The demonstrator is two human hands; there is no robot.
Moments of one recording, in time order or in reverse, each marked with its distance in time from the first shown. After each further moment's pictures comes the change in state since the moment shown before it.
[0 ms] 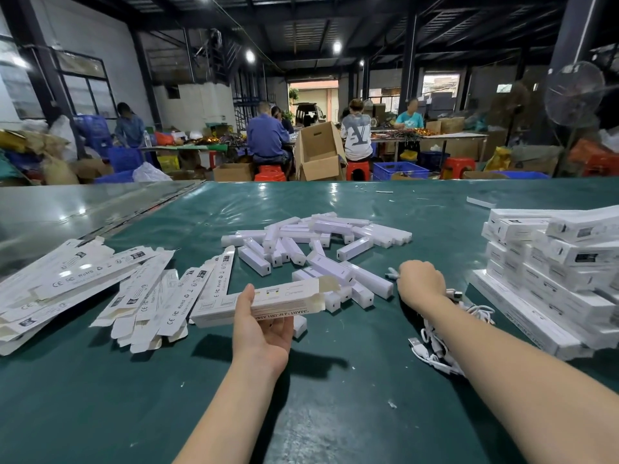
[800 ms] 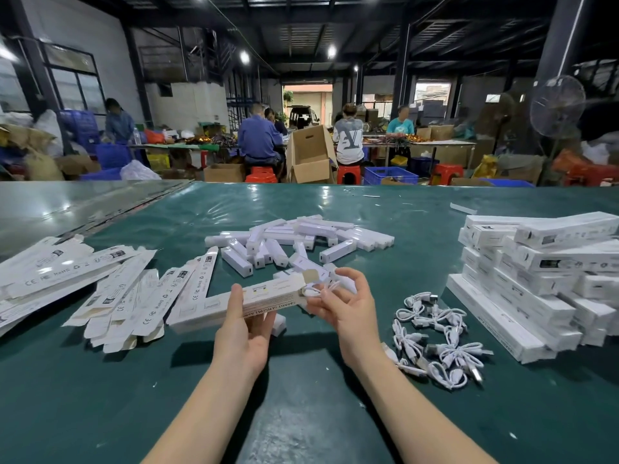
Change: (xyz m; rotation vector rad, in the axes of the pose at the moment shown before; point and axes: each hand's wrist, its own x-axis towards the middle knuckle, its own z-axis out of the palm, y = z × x) left_hand 0.009 -0.010 0.003 -0.059 -0.032 0.076; right_hand -0.102 -0.066 -0.020 2.012 -0.102 -0.031
